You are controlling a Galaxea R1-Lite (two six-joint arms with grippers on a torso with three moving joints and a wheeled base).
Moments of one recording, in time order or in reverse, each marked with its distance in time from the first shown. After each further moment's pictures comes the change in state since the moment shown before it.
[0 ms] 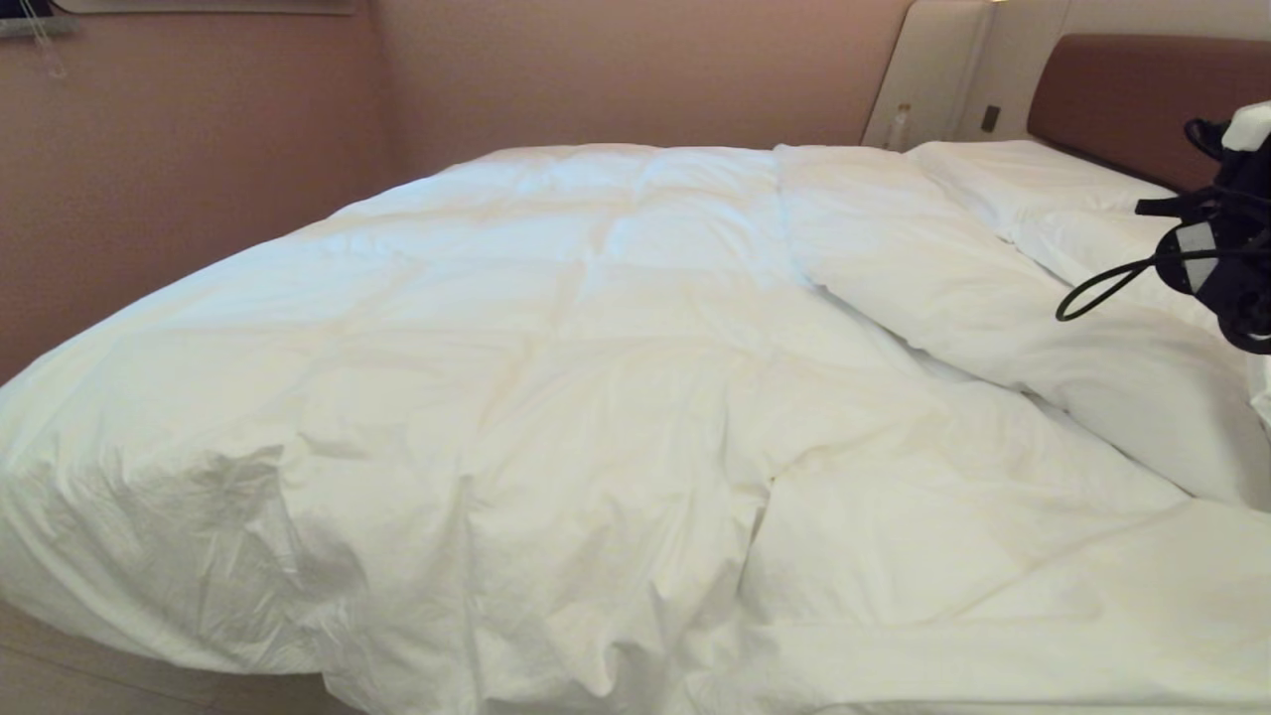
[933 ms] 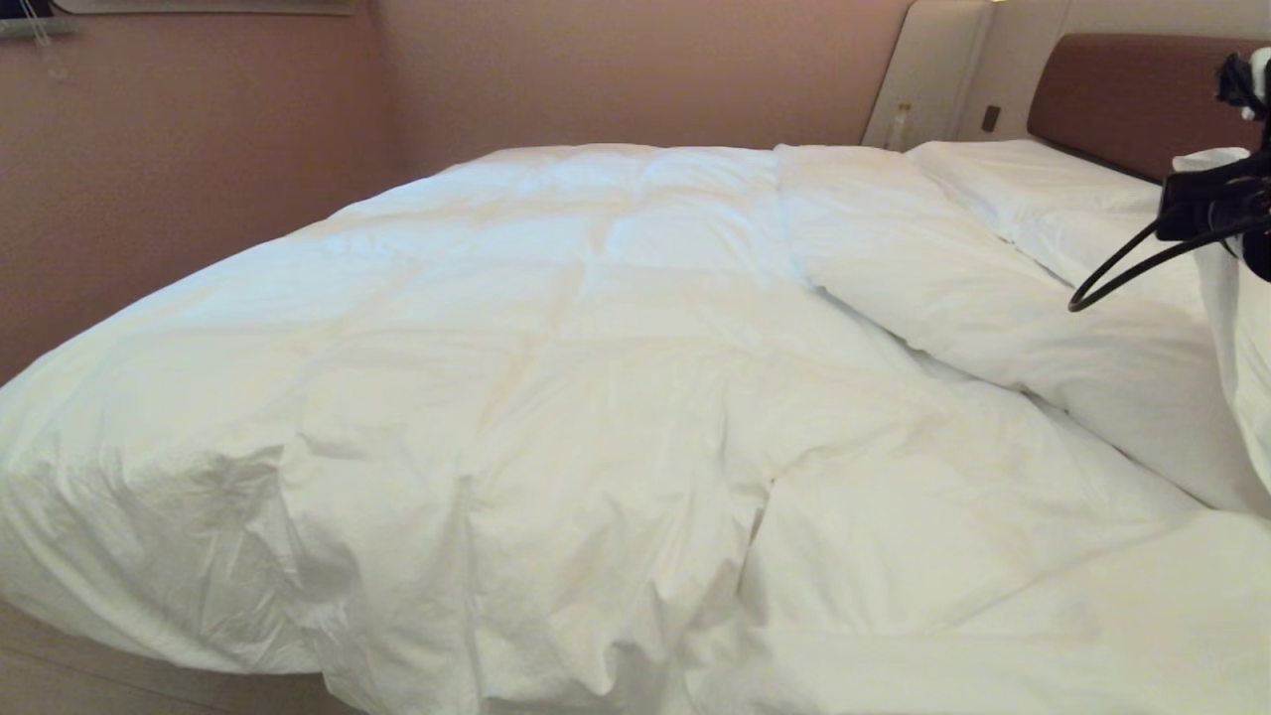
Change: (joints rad) left arm 0.000 0.000 0.000 -0.001 0.000 0.000; right arm 0.133 -0.272 0.122 0.330 0.399 0.326
